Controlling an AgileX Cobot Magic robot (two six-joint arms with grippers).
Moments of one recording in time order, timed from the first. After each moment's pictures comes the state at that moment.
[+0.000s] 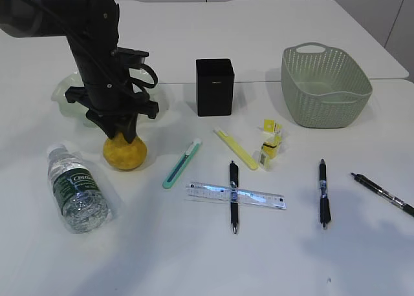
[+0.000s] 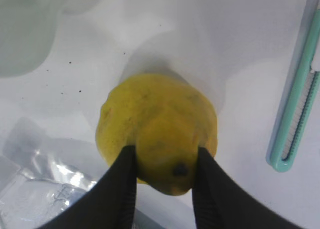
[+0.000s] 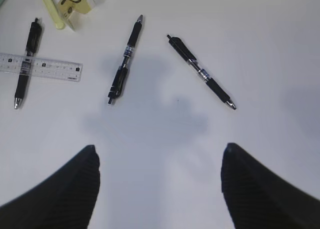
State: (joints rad) left arm -0.40 2.17 -1.74 0.05 1.08 -0.21; right arm -0.01 0.84 -0.78 0.07 0.99 -0.02
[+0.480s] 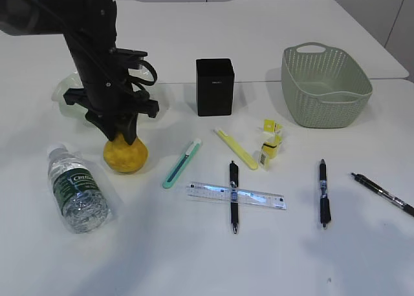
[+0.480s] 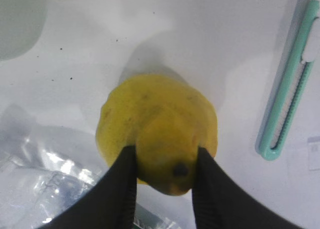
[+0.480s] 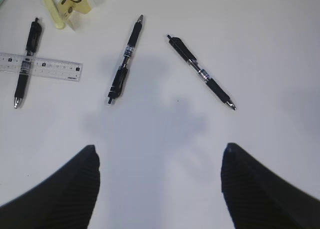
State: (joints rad) left arm -0.40 2.16 -1.74 0.01 1.09 -0.21; right arm -0.01 0.84 -0.78 0.07 0.99 -0.02
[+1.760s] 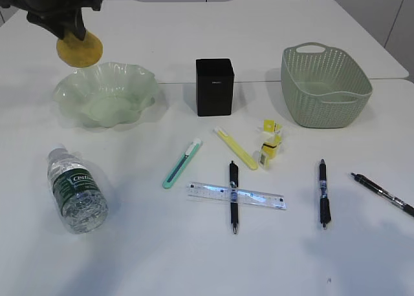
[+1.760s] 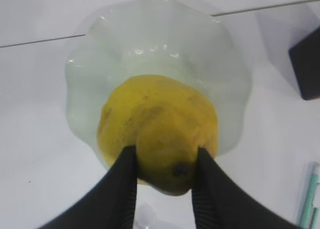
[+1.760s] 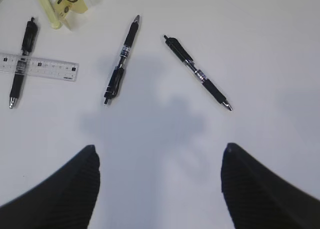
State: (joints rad) left arm -0.22 2.08 -2.04 0.08 1.06 -0.21; right arm -0.01 0.84 -0.78 0.06 0.99 -0.02
